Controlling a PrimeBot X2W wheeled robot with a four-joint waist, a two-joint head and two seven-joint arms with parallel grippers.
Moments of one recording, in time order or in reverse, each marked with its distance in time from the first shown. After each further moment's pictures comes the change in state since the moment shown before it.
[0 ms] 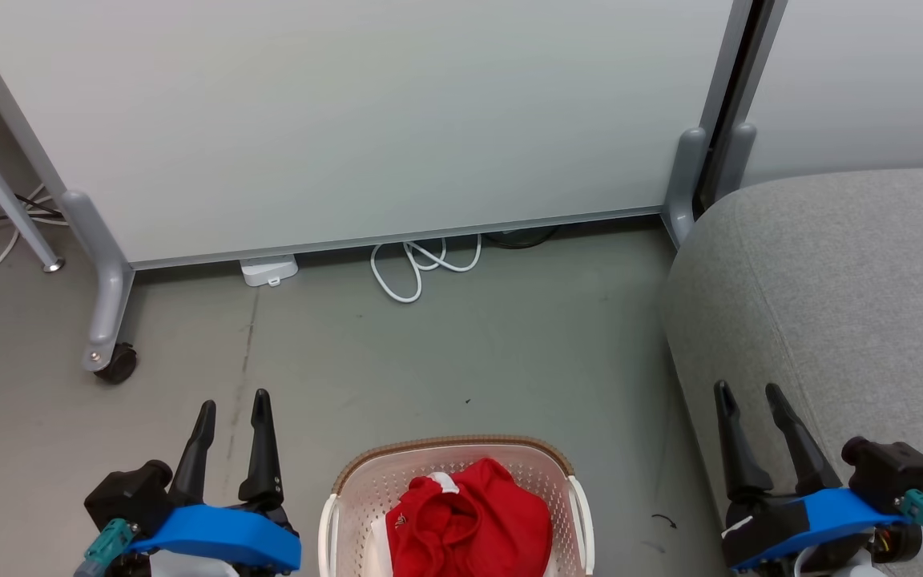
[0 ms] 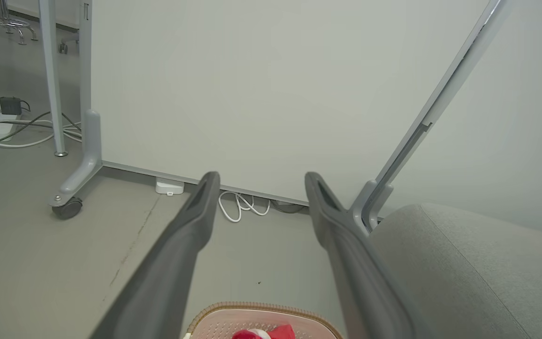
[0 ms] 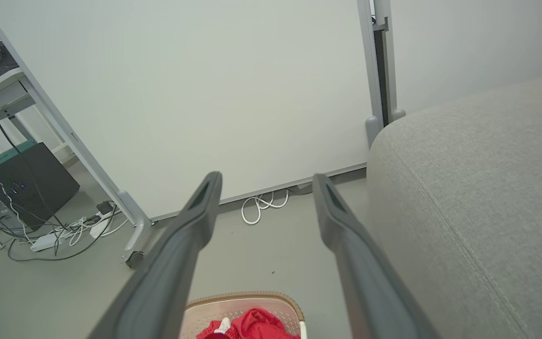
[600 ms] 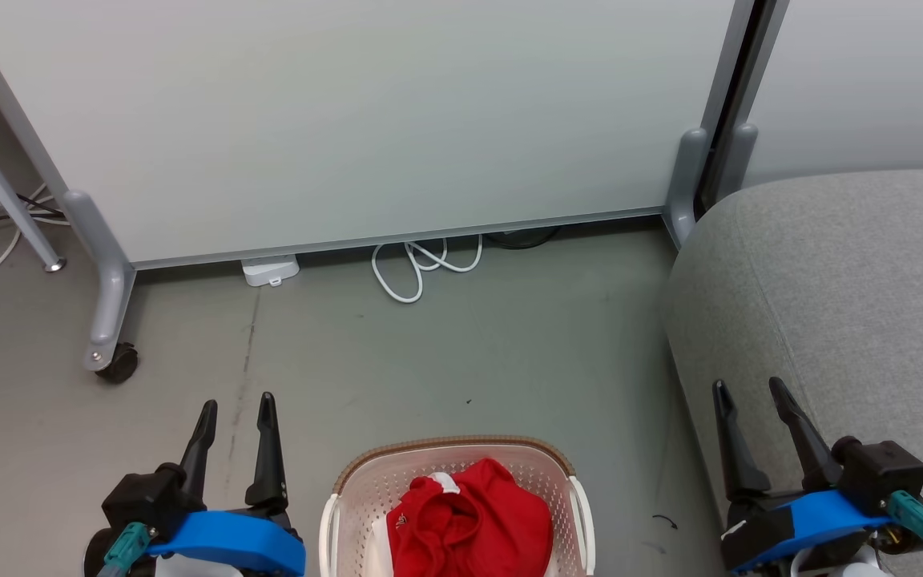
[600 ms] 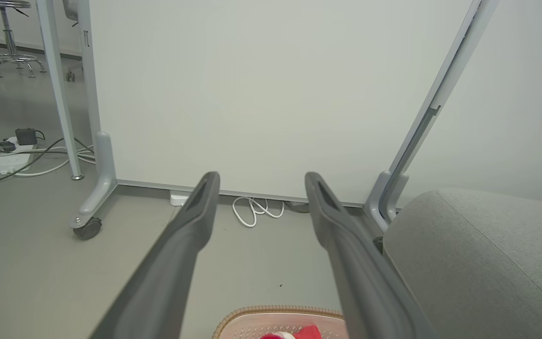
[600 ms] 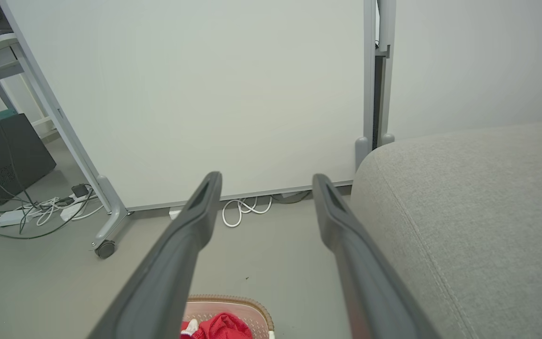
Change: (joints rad) left arm -0.001 -0.001 -0.005 0.019 0.120 0.008 -0.038; right arm -0.004 -0.002 -0.009 0.003 -0.151 0.000 -0.040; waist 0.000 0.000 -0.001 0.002
